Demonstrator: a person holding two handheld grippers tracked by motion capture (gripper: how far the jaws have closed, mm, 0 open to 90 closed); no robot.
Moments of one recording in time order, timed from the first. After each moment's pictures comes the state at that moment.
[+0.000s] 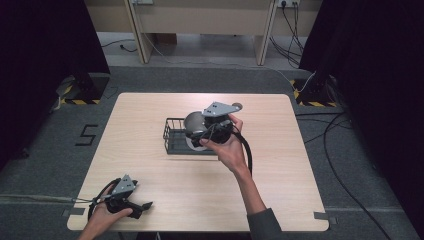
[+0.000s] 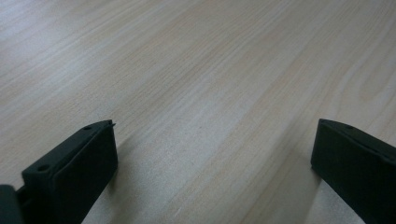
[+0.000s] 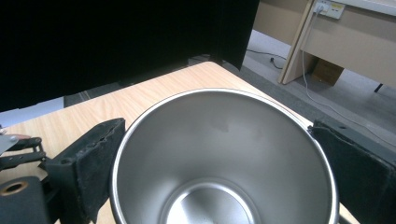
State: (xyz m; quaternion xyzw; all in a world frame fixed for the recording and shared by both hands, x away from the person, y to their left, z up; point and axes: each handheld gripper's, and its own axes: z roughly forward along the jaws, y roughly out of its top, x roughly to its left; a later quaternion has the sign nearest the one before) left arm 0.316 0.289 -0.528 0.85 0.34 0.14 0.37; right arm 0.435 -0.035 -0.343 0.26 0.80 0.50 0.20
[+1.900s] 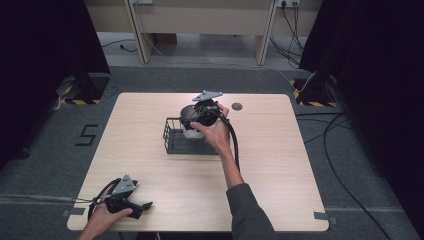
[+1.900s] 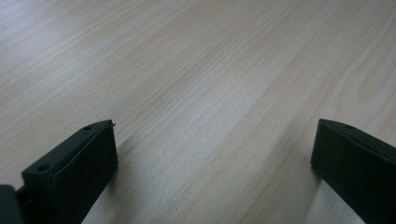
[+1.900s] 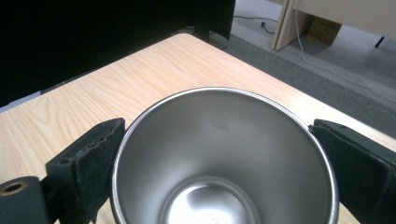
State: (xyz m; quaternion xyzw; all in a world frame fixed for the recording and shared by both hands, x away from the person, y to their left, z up) left arm 0.316 0.289 -0.528 0.85 0.34 0.14 0.37; right arm 0.517 -0.004 -0.385 0.32 0.81 0.46 0.17
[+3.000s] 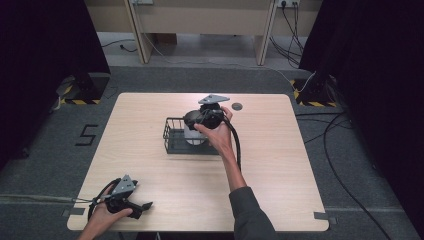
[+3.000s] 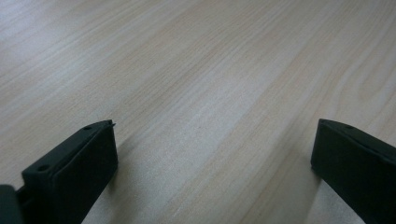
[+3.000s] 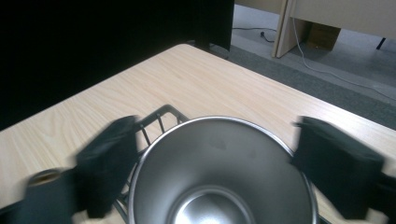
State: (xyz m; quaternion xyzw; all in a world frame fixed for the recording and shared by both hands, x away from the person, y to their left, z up) left arm 0.316 0.288 -0.529 0.85 0.34 0.14 0.37; right arm 0.513 -0.017 -0.393 0.33 0.79 0.49 0.17
